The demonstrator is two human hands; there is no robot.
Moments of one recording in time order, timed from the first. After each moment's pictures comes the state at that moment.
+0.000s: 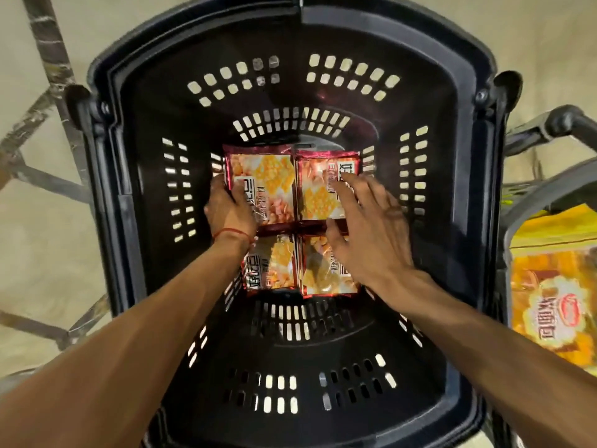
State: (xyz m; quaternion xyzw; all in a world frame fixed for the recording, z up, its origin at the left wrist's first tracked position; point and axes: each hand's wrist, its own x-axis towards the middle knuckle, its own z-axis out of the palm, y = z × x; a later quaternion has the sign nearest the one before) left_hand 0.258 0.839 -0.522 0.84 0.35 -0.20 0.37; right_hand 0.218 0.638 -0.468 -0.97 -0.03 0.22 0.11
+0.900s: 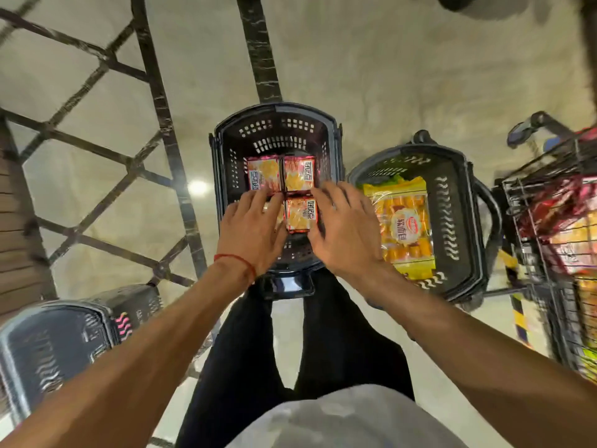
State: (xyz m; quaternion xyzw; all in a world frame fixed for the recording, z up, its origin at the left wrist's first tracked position) left_hand 0.112 0.794 -0.036 0.97 -0.14 -0.21 0.05; right_hand 0.102 0.608 -0.026 -0.98 -0.07 0.16 0.11
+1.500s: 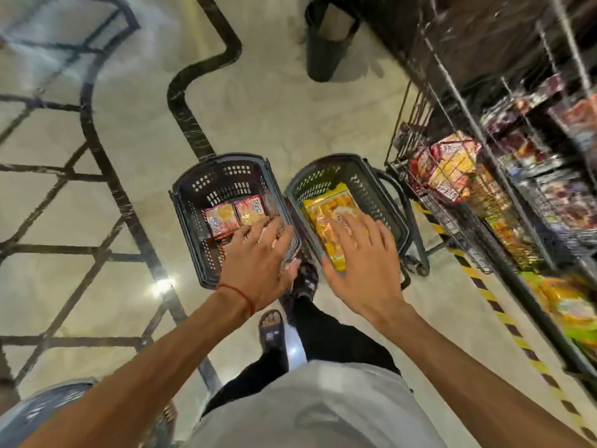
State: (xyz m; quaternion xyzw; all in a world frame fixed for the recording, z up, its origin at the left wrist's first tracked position) left_hand -0.028 0.763 0.106 0.92 -0.37 -0.13 -0.01; right_hand -0.124 0.574 0.113 -0.99 0.11 0.04 0.03
